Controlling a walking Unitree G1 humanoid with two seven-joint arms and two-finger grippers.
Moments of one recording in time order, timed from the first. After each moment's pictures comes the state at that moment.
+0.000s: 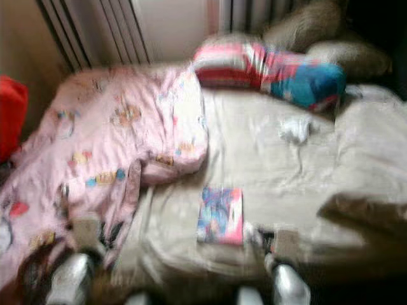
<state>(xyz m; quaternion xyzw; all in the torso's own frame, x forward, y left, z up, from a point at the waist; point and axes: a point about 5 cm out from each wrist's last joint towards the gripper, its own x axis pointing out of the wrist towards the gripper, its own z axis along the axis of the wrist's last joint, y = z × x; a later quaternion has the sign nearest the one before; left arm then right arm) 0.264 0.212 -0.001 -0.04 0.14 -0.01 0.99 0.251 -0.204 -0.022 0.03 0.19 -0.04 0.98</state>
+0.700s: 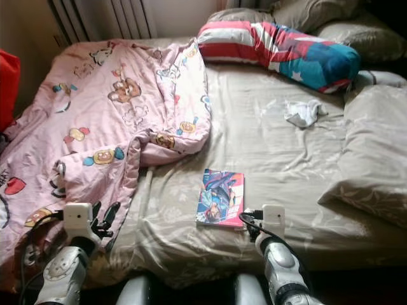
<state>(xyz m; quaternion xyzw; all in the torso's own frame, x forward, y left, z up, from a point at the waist) 0.270 0.223 0.043 -0.01 0.02 -0.03 1.00 0.291 -0.181 -0.004 0.04 0.24 0.00 0.97</state>
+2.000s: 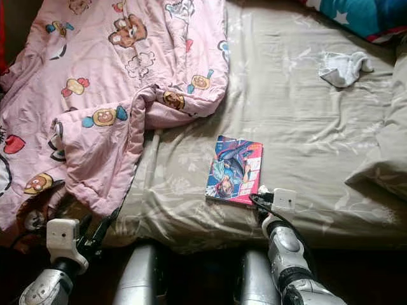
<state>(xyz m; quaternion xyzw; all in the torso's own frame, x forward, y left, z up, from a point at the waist) 0.217 0.220 0.058 0.00 0.06 -0.04 1.00 0.309 -0.198 0.016 0.07 0.20 -0.05 0.98</state>
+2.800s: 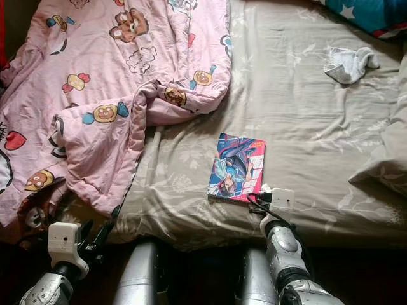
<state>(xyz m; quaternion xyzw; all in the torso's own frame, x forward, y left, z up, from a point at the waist) 0.213 0.218 0.056 0.01 0.07 -0.04 1.00 0.310 -0.194 0.018 0.07 0.18 -0.05 0.98</state>
